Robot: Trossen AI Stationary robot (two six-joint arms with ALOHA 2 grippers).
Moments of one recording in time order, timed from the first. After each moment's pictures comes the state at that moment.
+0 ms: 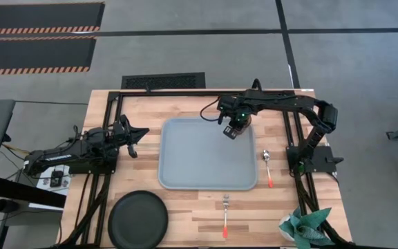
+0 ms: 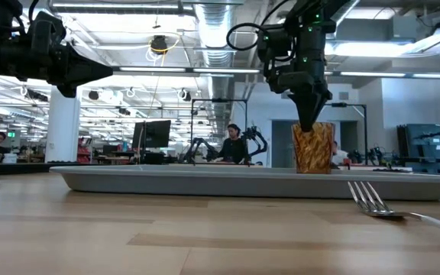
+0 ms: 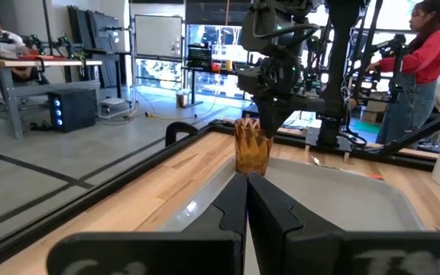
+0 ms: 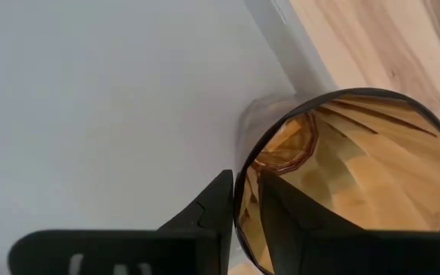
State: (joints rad) left arm 0.21 0.03 0.02 0.05 -0.15 -0.08; right arm -0.37 1.71 1.36 -1.11 0.08 0.25
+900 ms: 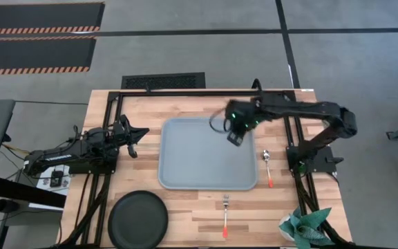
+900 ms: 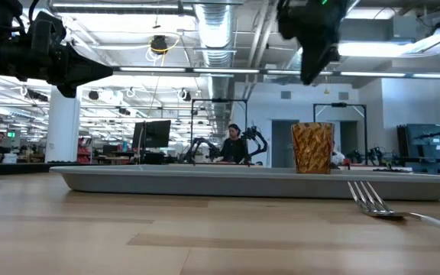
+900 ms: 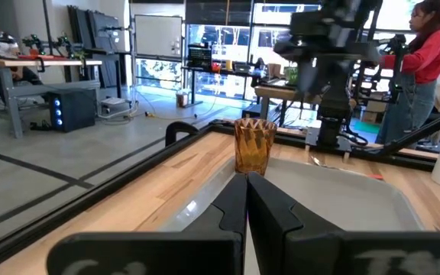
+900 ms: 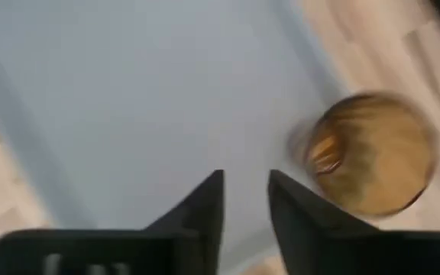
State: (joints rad) left arm 0.21 0.03 0.02 0.05 -0.15 -0.08; right arm -0.14 1.48 1.39 -1.12 0.10 0.39
